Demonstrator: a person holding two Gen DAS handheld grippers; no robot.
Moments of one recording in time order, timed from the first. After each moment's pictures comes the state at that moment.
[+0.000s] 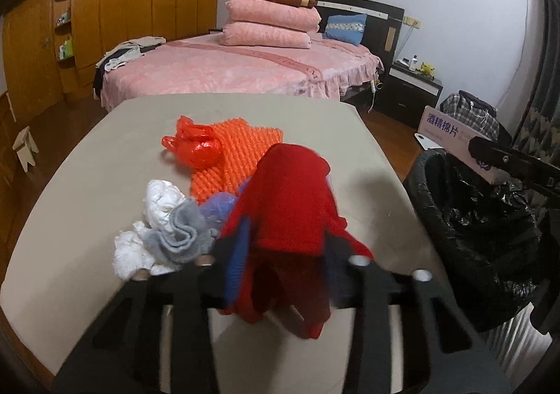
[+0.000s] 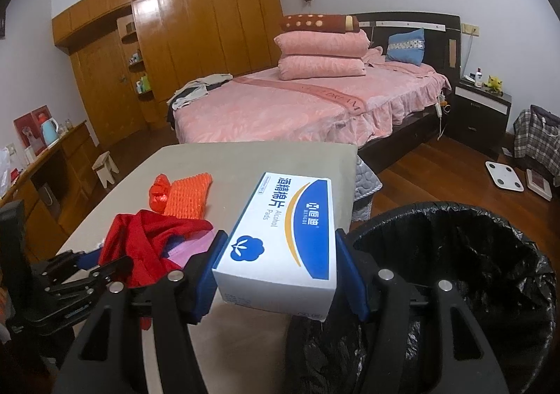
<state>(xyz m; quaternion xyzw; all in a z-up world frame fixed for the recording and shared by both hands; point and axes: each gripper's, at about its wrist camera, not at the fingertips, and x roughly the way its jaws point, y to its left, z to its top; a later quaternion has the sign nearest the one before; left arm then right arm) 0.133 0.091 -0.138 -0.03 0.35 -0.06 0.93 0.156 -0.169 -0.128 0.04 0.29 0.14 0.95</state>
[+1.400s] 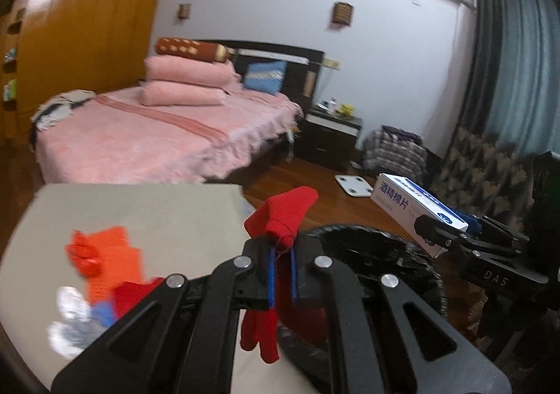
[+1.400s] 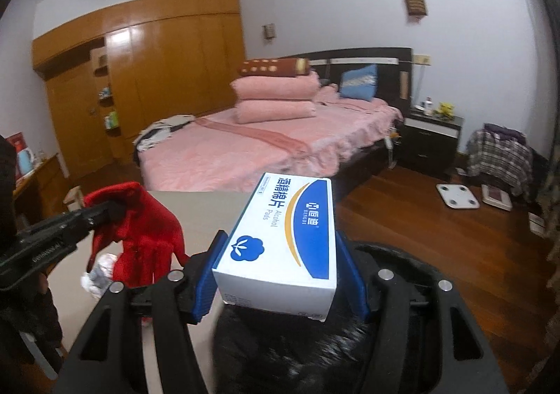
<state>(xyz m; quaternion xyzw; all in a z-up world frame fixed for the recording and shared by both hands) 0.137 -0.050 -0.030 -0.04 0.25 -0.22 0.94 0.101 -0.283 -0.065 0.05 0.23 0.04 0.97</state>
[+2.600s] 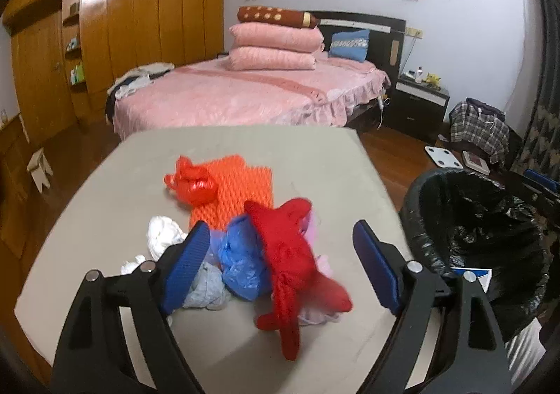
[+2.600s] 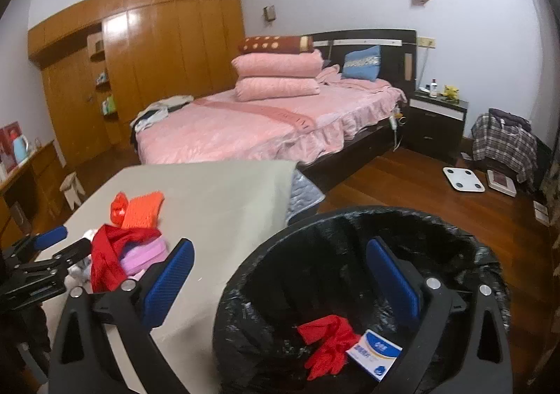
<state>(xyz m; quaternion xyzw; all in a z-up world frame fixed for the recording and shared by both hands) 0.136 0.066 -0.115 0.00 0.31 -0.04 0.95 0.134 -0.222 -0.128 0.03 0.26 0.06 0.96</state>
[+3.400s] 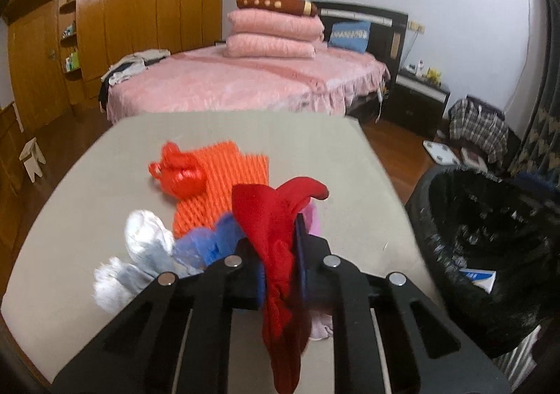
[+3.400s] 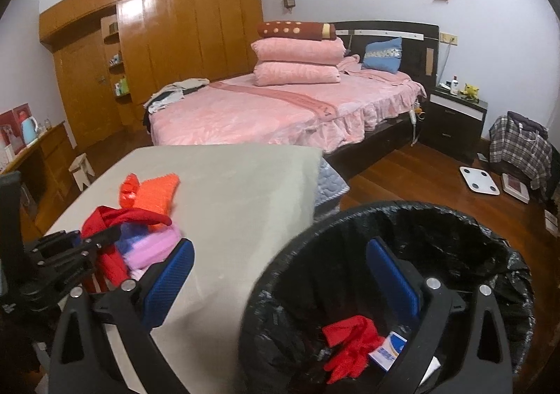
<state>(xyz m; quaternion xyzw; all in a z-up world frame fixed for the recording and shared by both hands) 0.147 0.067 -0.125 -0.02 0.32 -0.04 0.95 0.152 -0.185 -0.133 0.02 0.27 0.10 0.96</state>
